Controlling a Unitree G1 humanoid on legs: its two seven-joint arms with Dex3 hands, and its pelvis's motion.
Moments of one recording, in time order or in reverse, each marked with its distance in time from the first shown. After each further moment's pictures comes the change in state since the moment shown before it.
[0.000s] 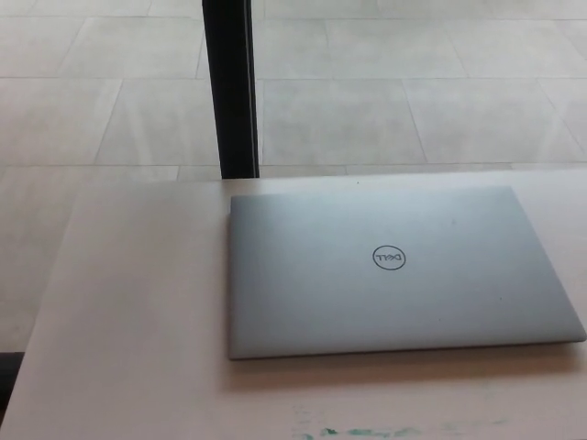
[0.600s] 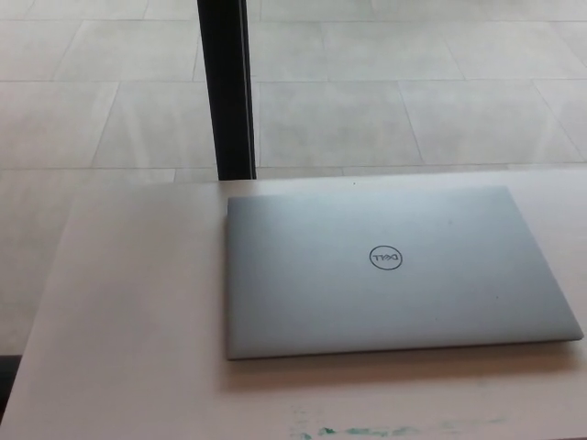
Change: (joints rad) left_arm 0.032 0.005 0.002 0.021 -0.020 0.000 0.004; right_arm 0.053 0.127 -0.113 0.129 0.195 0.015 -0.101
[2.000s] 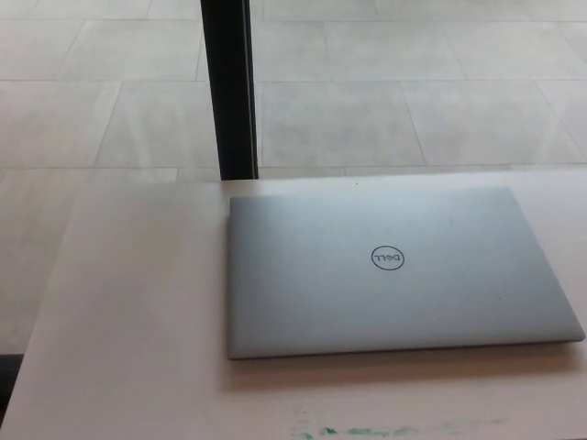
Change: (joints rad) left_arm 0.011 -0.007 -0.002 0.015 -0.043 -0.002 0.010; right_arm 0.006 0.009 0.078 -0.005 0.181 0.039 0.026
